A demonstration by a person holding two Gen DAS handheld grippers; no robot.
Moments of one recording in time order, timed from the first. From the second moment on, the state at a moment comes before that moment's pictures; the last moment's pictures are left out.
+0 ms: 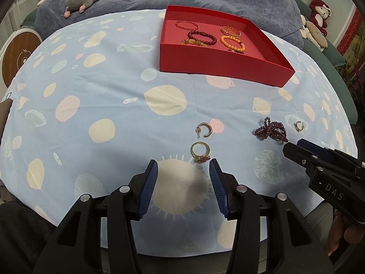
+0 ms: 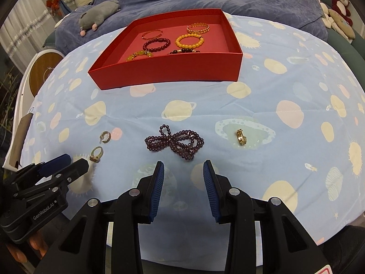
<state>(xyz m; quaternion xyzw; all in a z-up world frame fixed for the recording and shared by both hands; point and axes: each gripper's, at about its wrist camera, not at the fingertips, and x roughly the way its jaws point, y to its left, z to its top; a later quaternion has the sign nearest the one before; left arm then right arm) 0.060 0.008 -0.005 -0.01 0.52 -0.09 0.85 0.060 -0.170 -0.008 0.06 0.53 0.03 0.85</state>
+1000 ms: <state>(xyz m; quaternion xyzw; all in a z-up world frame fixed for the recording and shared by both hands) 0.070 -0.003 -0.016 -0.02 0.53 -0.12 0.84 0.061 -0.174 -0.005 0.08 0.52 0.05 0.85</state>
